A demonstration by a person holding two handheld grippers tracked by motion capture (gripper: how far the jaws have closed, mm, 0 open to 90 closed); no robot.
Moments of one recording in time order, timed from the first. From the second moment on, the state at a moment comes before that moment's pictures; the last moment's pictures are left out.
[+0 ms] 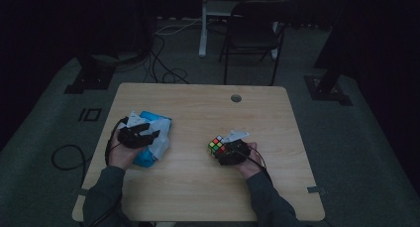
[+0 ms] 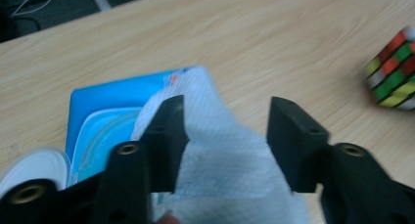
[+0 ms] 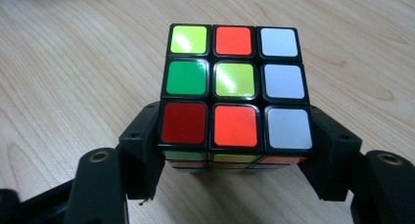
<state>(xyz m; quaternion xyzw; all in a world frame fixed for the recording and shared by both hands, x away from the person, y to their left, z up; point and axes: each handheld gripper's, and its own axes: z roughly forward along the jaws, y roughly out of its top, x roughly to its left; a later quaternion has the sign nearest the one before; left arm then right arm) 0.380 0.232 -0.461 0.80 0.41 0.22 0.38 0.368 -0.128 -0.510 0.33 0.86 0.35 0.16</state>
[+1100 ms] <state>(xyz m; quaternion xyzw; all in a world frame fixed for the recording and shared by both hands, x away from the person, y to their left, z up) 0.384 0.231 -0.455 0.79 0.43 0.21 0.38 0.366 -0.120 -0.508 0.31 0.86 0.36 0.17</state>
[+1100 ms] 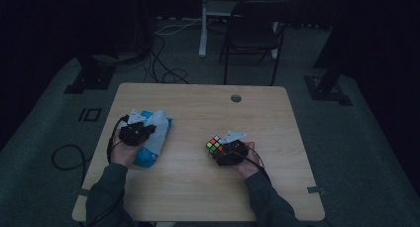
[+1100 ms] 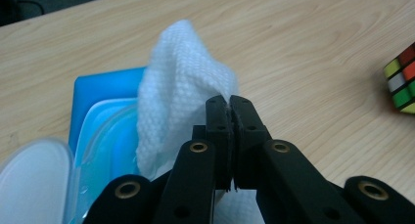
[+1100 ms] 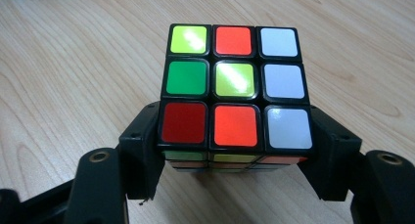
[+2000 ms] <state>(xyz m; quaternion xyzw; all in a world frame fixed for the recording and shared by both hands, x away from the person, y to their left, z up) 0.393 0.179 -0.412 0.80 0.34 0.19 0.45 0.355 -0.108 -0.498 0.26 0.88 0.35 0.21</state>
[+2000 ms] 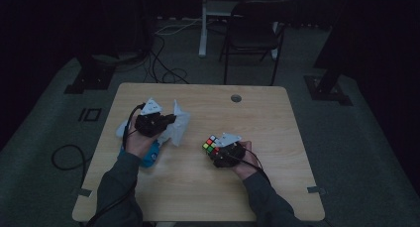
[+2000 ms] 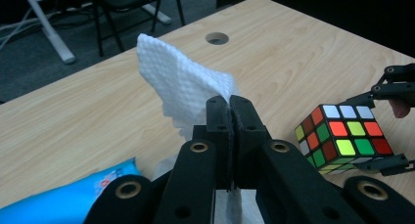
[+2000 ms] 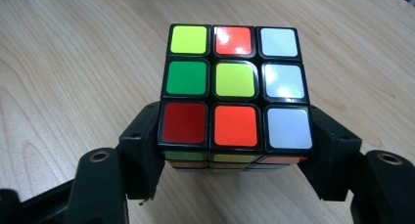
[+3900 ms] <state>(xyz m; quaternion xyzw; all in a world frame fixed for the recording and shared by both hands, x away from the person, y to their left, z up) 0.417 0.071 -0.411 0.84 0.24 0.08 0.49 0.327 -0.077 -0.503 0.16 0.87 0.29 0.36</state>
